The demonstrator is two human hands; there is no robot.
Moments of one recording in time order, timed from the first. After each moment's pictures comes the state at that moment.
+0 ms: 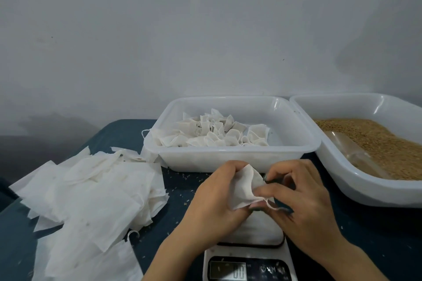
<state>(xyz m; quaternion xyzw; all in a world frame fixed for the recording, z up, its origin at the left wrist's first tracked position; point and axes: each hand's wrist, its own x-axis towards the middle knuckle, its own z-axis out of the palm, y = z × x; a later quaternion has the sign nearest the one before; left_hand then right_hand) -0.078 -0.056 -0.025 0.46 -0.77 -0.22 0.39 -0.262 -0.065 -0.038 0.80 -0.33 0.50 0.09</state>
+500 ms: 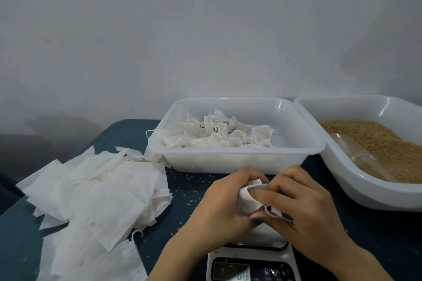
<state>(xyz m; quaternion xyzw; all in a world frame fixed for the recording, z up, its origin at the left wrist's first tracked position) -0.078 -0.057 -0.025 0.42 -0.79 -0.25 0.37 -0.262 -0.063 -0.034 0.85 -0.28 0.43 0.11</state>
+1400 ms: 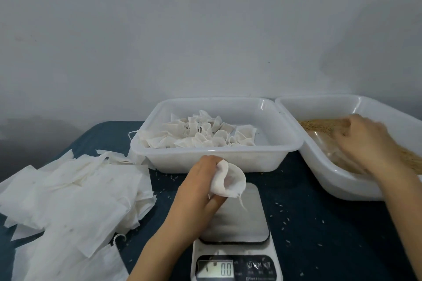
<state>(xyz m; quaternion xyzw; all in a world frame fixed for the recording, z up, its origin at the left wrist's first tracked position) -0.067 -0.062 -0.033 0.44 -0.77 -0.16 0.44 -0.399 -0.144 0.023 0.57 -0.78 0.25 0.04</state>
